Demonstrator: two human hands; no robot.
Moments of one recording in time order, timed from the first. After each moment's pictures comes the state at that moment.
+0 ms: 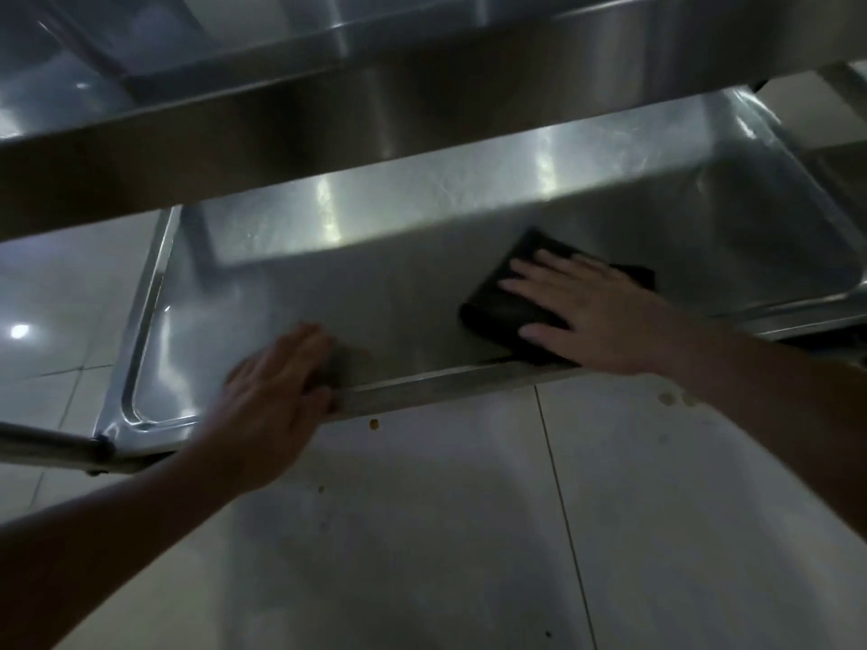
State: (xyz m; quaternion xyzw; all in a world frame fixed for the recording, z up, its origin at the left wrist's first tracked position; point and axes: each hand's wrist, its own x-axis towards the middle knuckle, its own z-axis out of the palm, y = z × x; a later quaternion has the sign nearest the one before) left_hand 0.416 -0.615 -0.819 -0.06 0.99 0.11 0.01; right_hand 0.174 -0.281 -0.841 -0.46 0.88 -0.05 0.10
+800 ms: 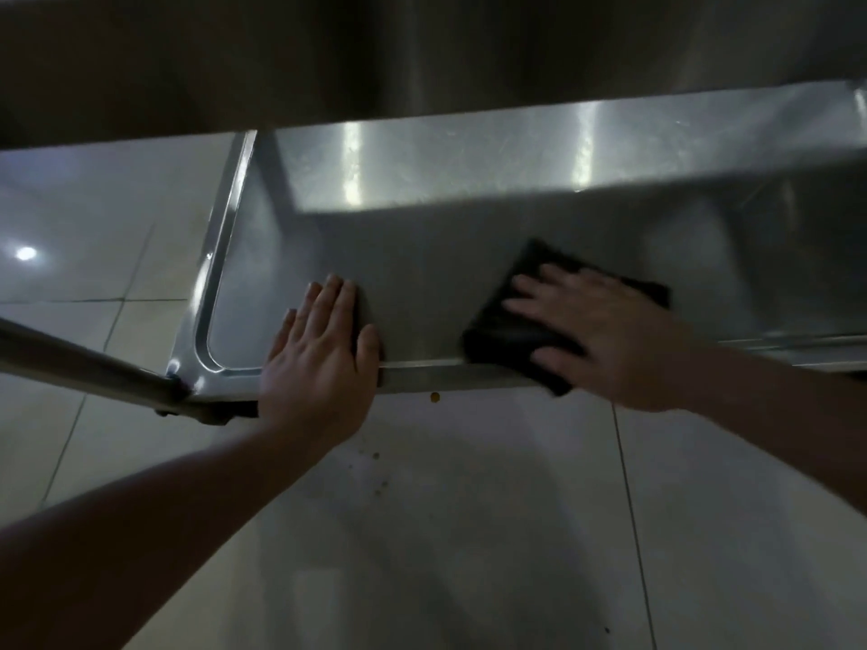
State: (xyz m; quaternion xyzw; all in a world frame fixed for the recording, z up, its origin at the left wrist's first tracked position) left_hand 0.428 -0.643 -0.858 -0.26 0.96 0.13 -0.04; right_hand 0.236 -0.366 -0.839 -0.55 0.83 -0.06 0.11
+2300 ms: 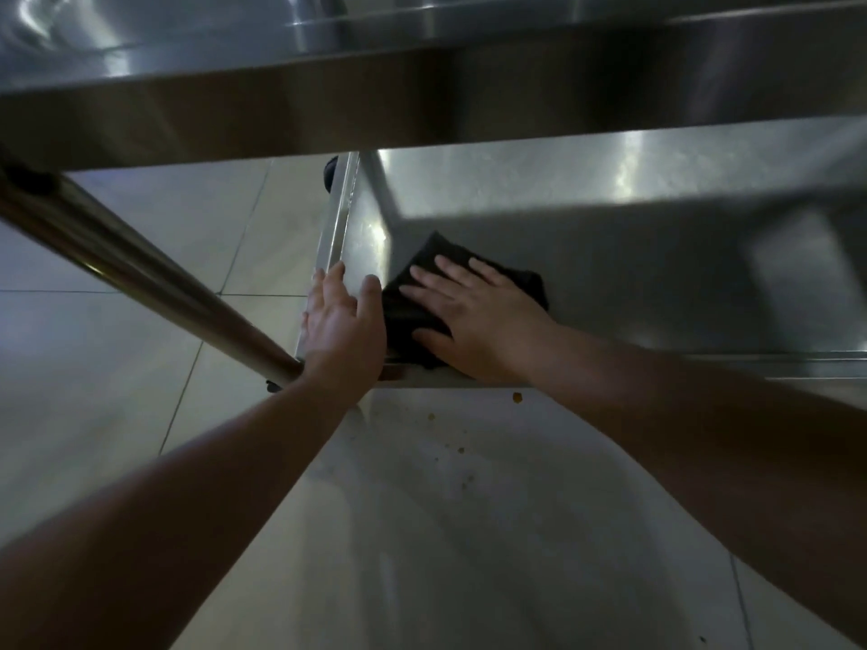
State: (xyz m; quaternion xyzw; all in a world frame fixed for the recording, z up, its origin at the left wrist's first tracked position) left_hand 0.452 -0.723 -0.825 -0.43 0.82 0.38 -0.06; right_hand 0.324 -0.585 -0.833 -0.55 0.82 -0.05 0.14
